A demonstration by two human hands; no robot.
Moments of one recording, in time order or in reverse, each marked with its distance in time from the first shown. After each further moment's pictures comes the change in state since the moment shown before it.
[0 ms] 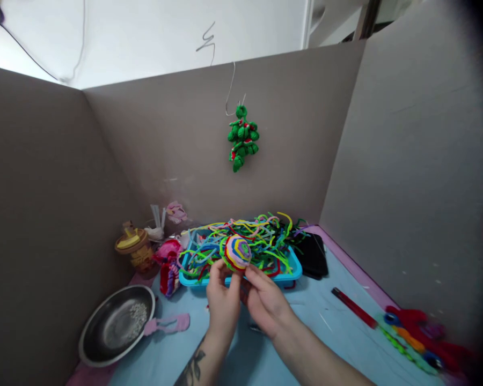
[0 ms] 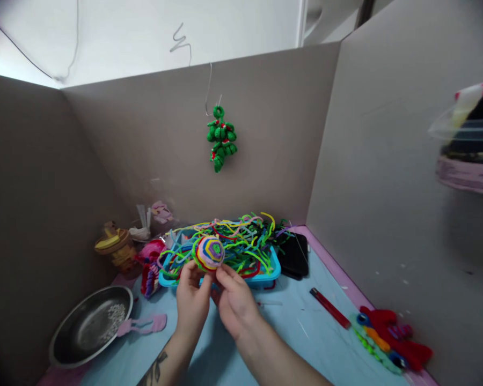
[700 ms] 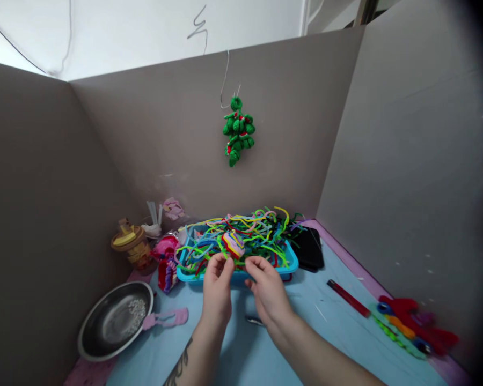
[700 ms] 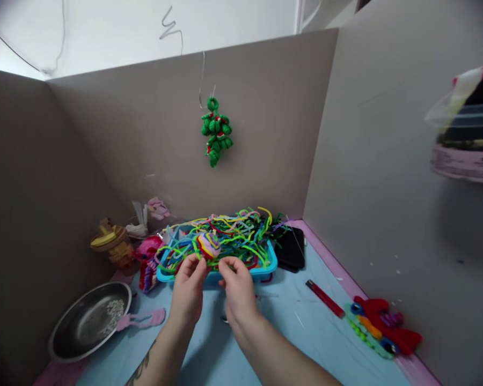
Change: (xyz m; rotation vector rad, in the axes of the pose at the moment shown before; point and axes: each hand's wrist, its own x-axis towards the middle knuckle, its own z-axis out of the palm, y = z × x) left_hand 0.008 -0.002 -0.001 -0.292 -0.077 -0.228; right_hand -0.002 -0.009 0.001 -0.311 0.277 -0.218
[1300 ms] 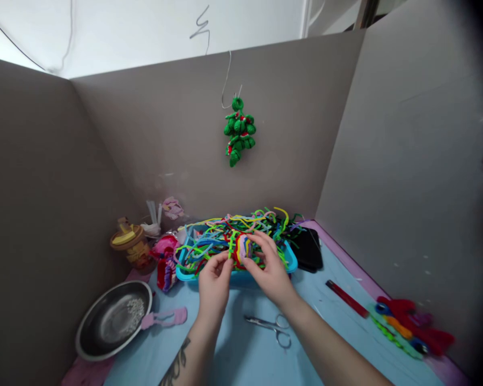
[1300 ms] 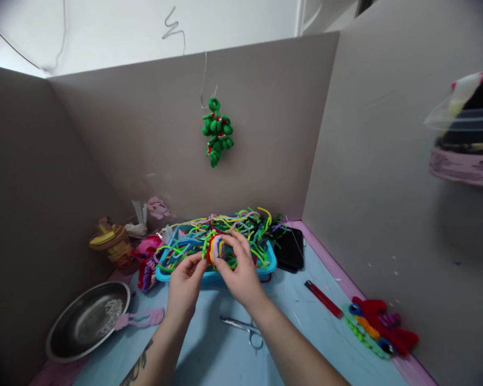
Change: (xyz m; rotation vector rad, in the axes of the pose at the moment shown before) left_hand 0.009 0.001 -0.009 0.262 -0.007 0.061; right_hand 0.024 -0.025 -0.021 -0.695 -0.264 -0.699
